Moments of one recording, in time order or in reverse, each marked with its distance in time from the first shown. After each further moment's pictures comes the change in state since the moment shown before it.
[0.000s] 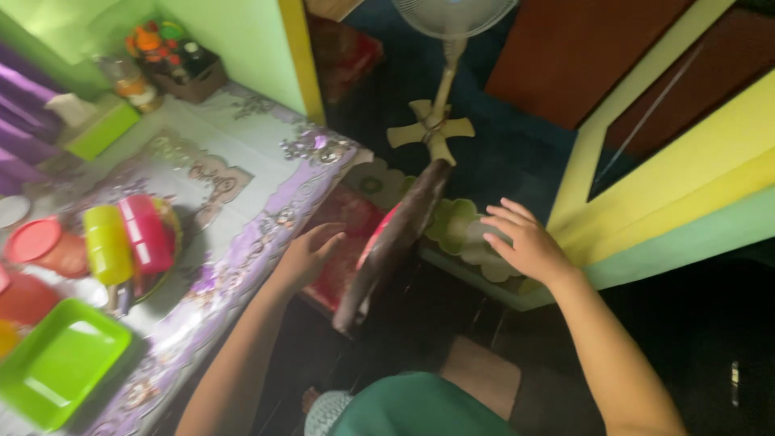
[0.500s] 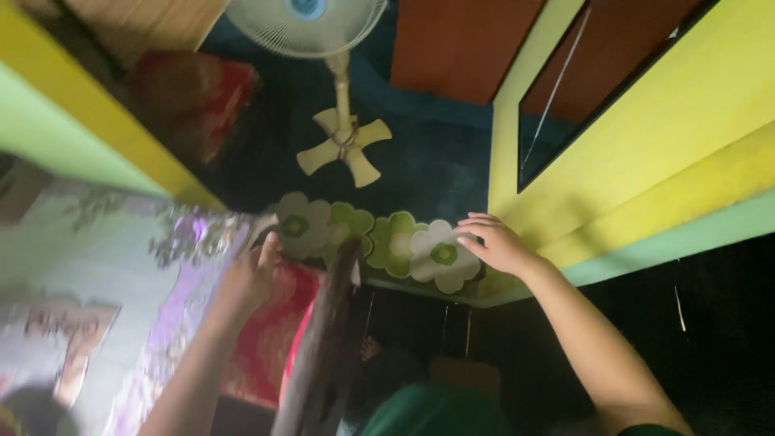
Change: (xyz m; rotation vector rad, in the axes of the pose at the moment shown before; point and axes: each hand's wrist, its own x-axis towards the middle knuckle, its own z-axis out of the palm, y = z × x) left_hand 0.254 0.019 0.066 0.207 -0.108 -0.192; right_hand 0.023 0.223 0.028 0.084 -0.168 0.432
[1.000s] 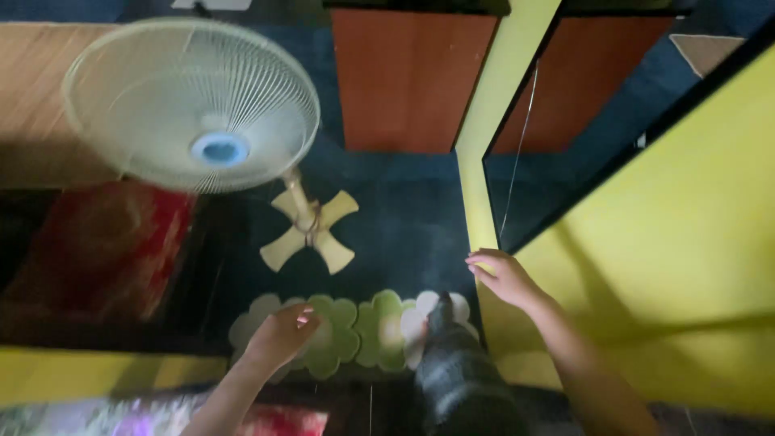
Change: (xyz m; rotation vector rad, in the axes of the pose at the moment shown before) left_hand 0.274 0.085 0.105 0.135 -0.273 0.393; right_hand 0.141 0.186 -0.046 0.209 0.217 0.255
